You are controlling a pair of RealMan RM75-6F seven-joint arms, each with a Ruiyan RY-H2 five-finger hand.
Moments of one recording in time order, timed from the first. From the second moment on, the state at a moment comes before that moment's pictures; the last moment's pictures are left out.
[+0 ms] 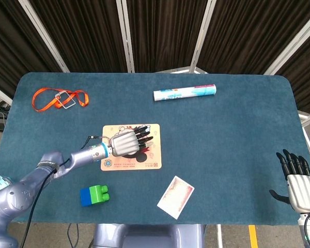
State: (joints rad) left arm -1.13 -1.73 0.22 -0.66 1.88 0.98 -0.07; right arm 0.05 -1.10 0.05 -1.64 -1.46 1.46 -0.13
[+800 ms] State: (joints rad) left arm -0.71 -1.23 0.16 -1.50 1.57 1.30 0.49; right arm 0.06 -1.11 0.05 -1.64 -1.48 1.46 -0.15
